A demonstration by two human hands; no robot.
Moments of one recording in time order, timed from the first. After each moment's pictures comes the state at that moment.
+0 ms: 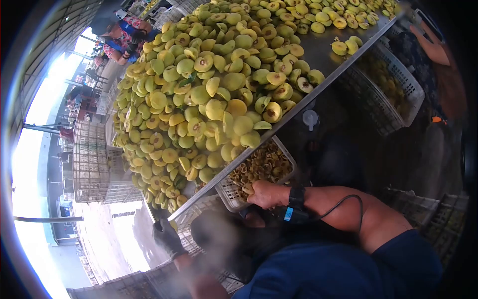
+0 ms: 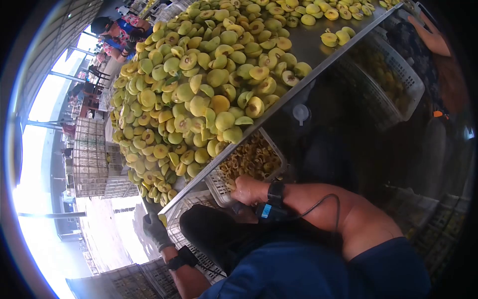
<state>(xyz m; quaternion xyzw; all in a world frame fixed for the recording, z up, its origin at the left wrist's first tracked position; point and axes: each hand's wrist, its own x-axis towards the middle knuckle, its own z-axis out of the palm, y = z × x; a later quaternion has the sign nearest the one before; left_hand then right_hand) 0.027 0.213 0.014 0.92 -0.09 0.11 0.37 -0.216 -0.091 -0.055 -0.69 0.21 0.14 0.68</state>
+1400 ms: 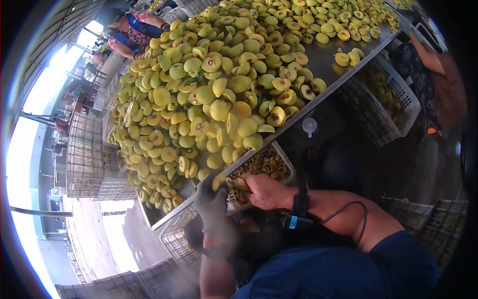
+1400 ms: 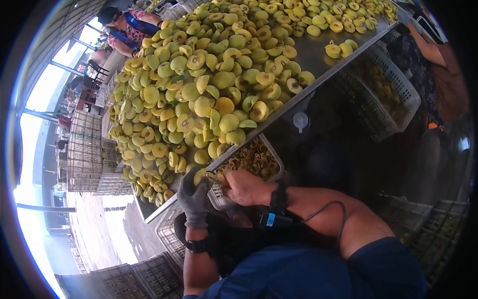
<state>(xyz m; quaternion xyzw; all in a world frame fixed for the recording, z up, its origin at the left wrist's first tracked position) -0.074 0.046 -0.007 0.81 -0.29 -0.12 0.50 -0.211 -0.094 -0.035 -0.78 0.13 -0.10 0.61</state>
